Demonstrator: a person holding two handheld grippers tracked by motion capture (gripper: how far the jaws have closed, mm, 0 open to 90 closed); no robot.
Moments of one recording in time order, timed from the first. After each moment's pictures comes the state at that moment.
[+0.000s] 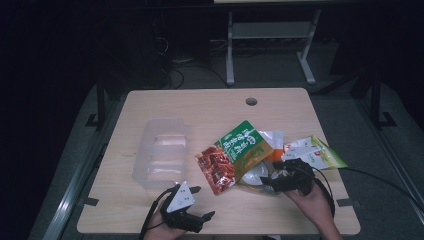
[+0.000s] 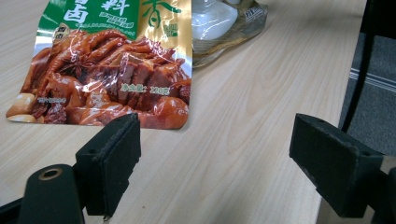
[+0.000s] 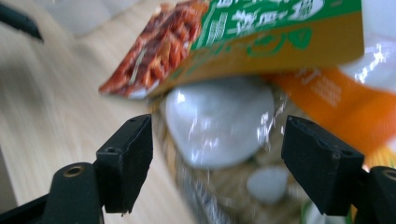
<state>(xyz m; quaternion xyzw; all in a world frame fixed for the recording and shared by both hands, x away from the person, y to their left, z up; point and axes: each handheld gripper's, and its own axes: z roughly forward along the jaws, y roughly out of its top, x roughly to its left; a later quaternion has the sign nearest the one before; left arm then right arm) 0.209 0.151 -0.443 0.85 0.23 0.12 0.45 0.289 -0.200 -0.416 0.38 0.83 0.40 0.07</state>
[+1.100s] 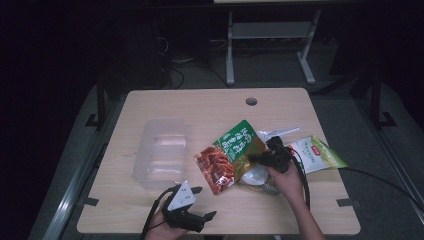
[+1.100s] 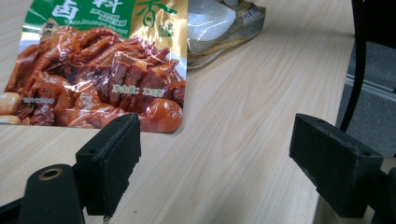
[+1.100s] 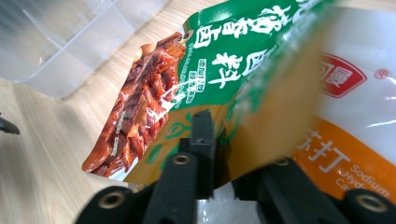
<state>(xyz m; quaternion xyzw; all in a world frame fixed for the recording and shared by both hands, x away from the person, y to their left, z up) 0.212 0.148 -0.444 0.85 0.24 0.10 0.46 0.349 -0.168 -0.426 0.43 0.80 0.41 0.01</state>
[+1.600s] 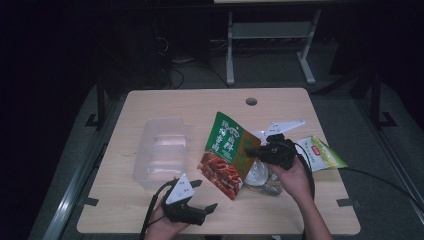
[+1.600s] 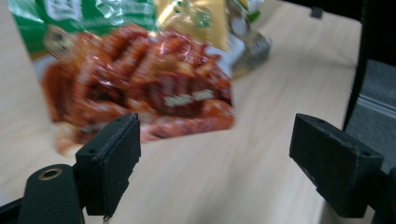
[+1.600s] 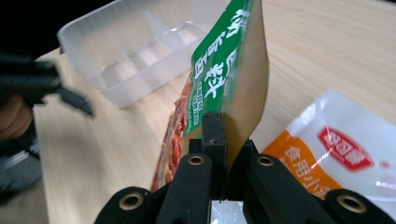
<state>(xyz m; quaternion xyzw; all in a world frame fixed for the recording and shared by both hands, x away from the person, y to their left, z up) 0.225 0.145 -0.422 0.83 0.25 0.12 0.48 0.322 -0.158 -0.361 0.31 0.83 0.45 0.06</state>
